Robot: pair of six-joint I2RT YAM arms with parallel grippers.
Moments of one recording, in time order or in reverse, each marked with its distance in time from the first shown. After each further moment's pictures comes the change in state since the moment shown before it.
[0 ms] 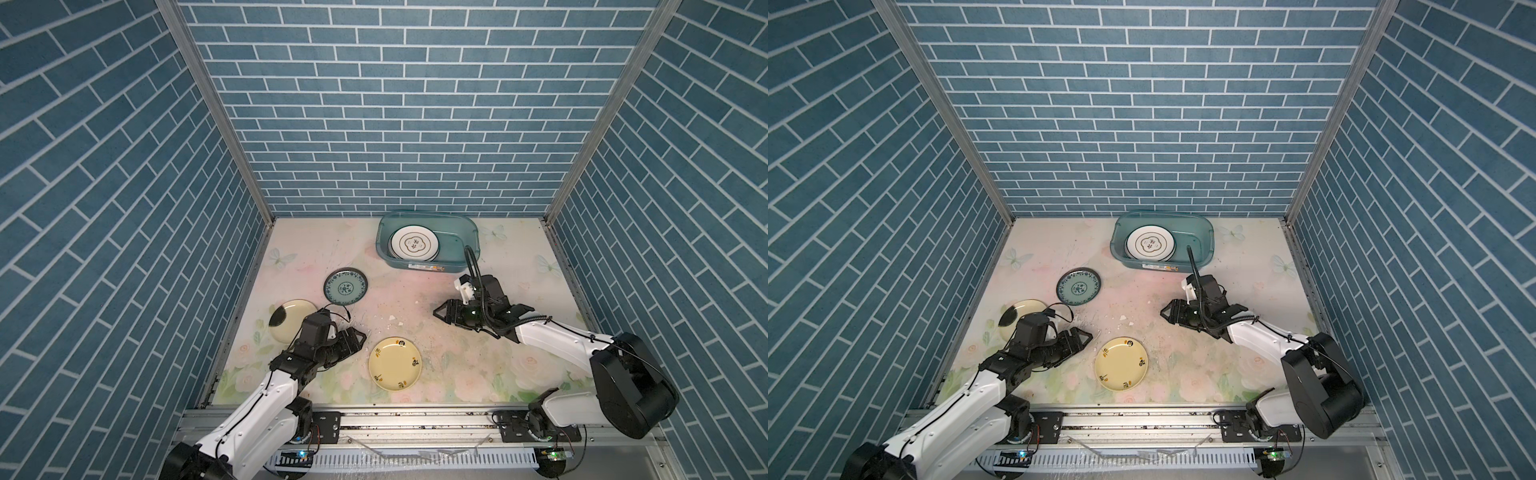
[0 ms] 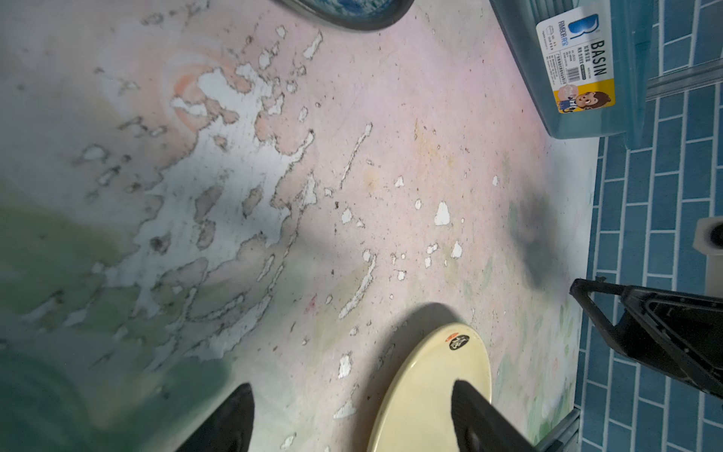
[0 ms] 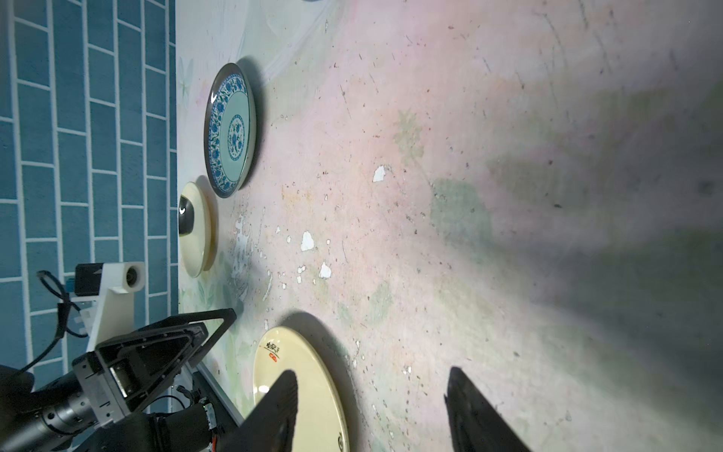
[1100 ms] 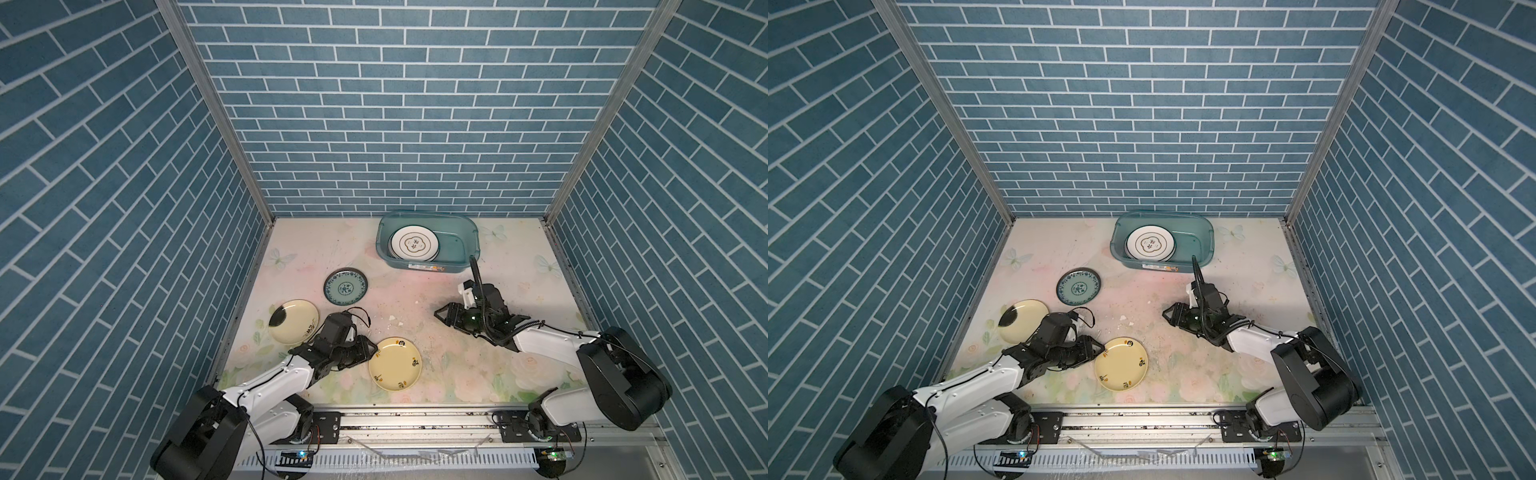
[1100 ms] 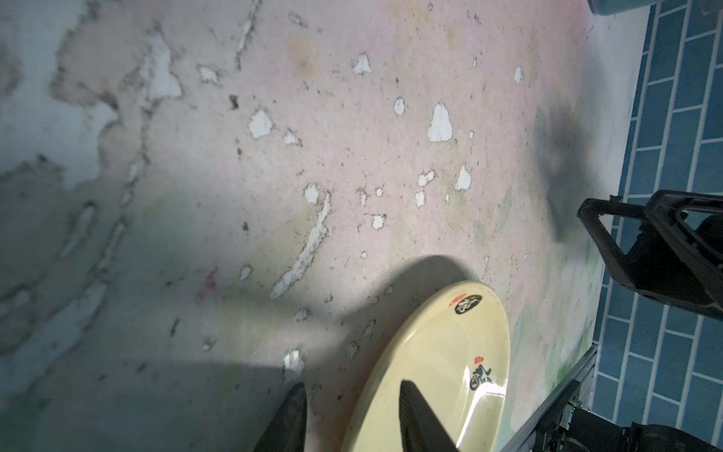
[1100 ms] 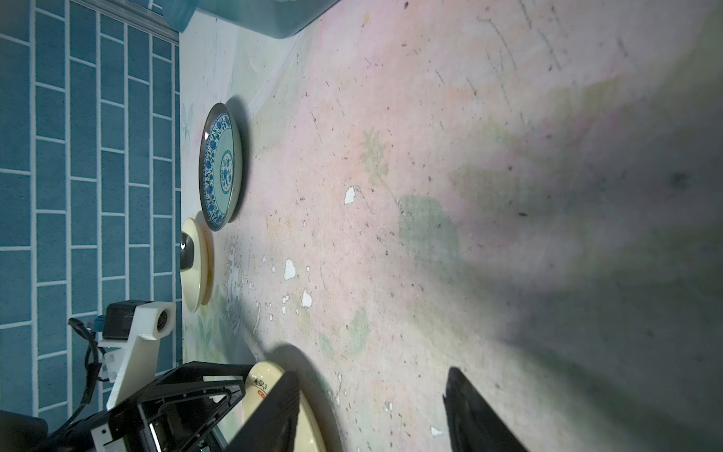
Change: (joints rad) left arm -0.174 0.268 0.026 0.155 0.012 0.000; right arm 0.003 0.060 -0.092 0.212 0.045 0.080
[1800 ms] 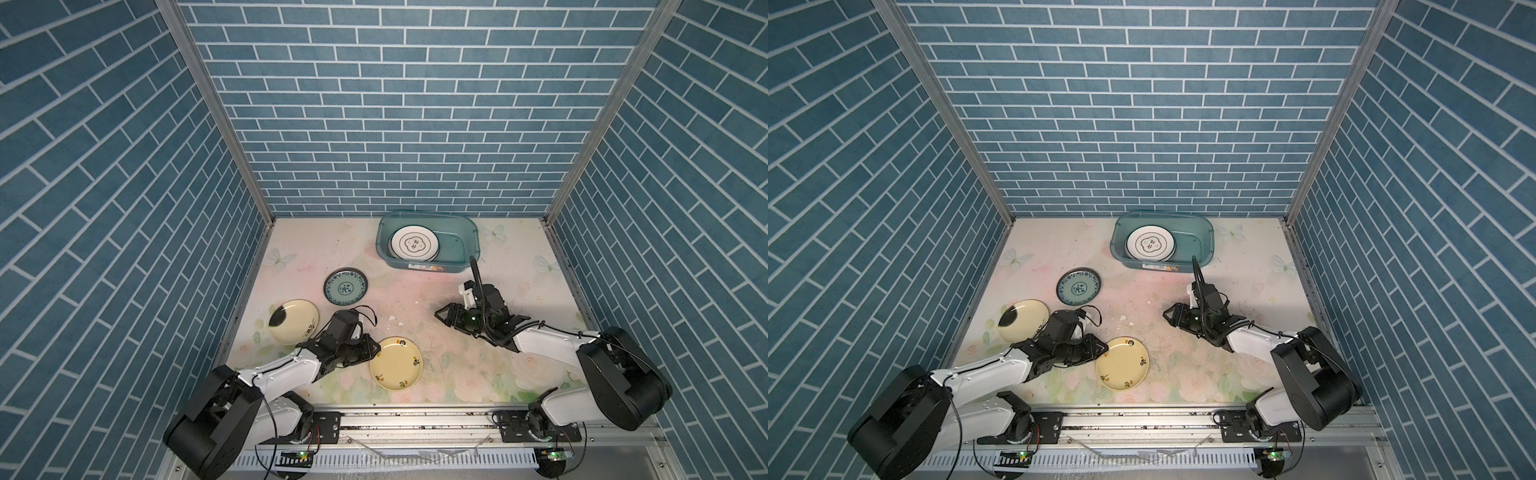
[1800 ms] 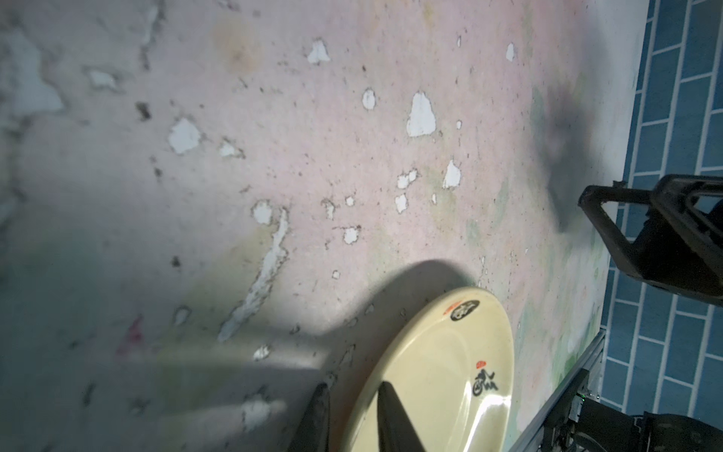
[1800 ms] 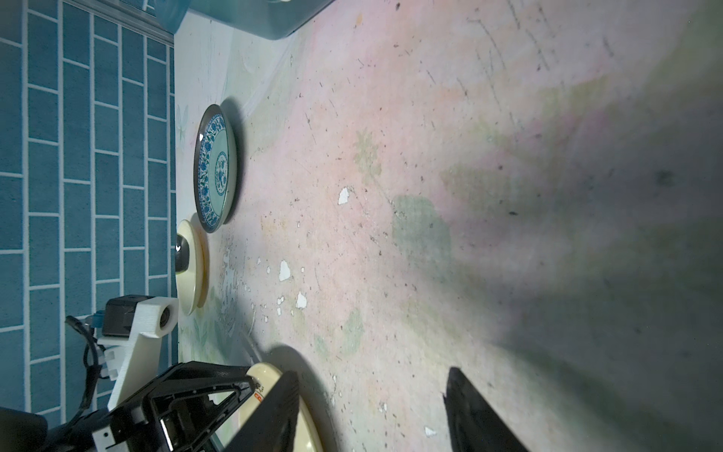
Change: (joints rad) left arm -0.035 0.130 0.028 0.098 0.008 0.030; right arm 0.000 0.000 -0.003 0.000 0.009 0.000
